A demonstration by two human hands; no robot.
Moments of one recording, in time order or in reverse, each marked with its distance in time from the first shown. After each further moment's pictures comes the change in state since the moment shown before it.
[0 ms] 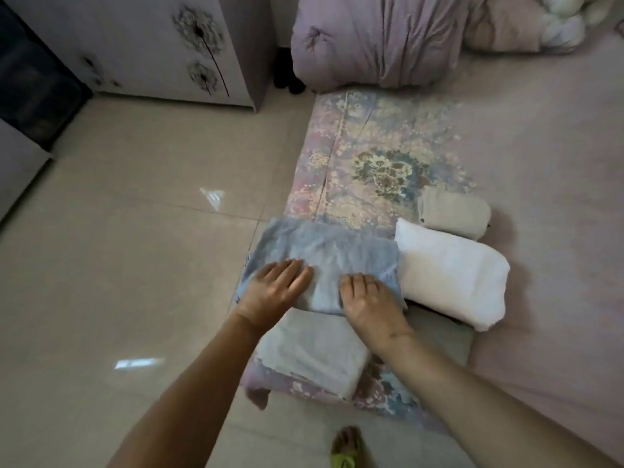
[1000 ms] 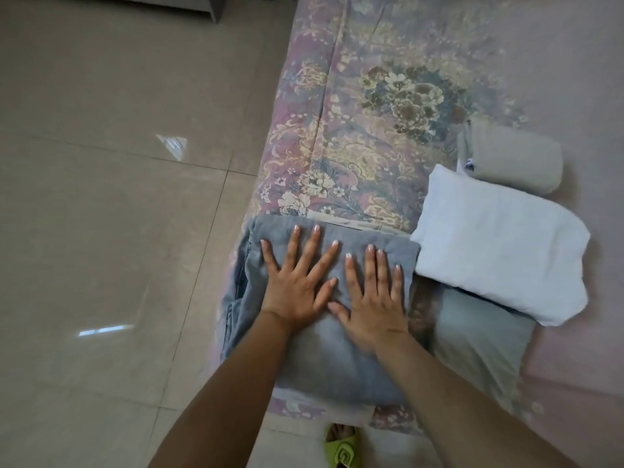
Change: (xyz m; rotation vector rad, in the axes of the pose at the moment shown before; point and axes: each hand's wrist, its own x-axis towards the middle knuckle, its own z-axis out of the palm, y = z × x) left_hand -0.063 0.029 0.203 -0.267 -0.519 -0.425; right_hand 0.047 -0.031 0.204 0.385 -0.151 0.307
